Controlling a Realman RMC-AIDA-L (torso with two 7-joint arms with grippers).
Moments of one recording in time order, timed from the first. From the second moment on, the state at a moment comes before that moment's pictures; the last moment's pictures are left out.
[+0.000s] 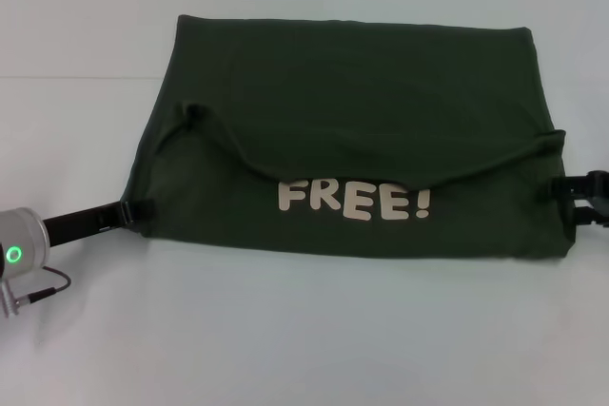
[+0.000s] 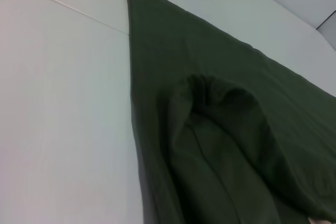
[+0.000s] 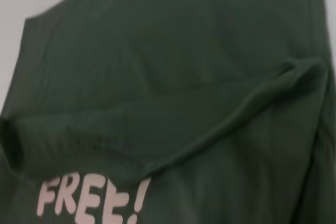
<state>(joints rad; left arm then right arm) -0.58 -2.12 0.39 0.57 2.27 1.03 -1.96 0.68 1.88 -0.64 -0.54 -2.39 -1.25 2.47</state>
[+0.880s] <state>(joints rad) -0.58 -2.12 0.39 0.57 2.26 1.06 -1.97 0.70 1.92 -0.66 -0.53 -2.41 -1.23 2.48</state>
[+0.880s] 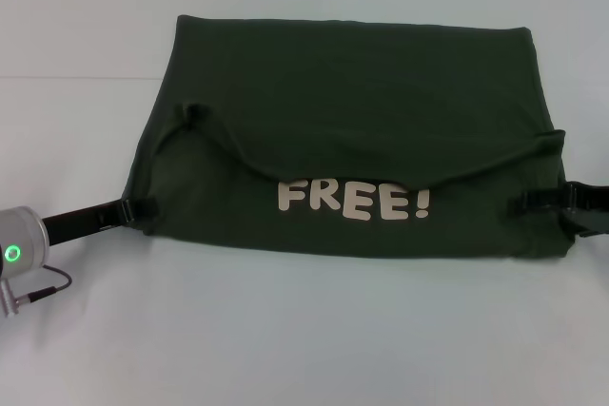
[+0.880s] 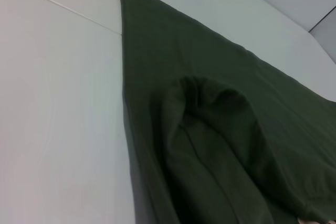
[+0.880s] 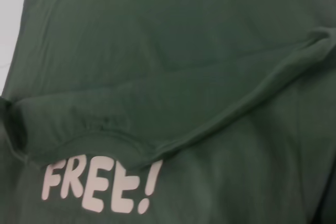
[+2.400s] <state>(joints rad) -0.58 -2.12 0.38 0.59 2.26 1.10 -2.01 0.67 1.94 -0.68 -0.58 -2.41 -1.27 2.47</state>
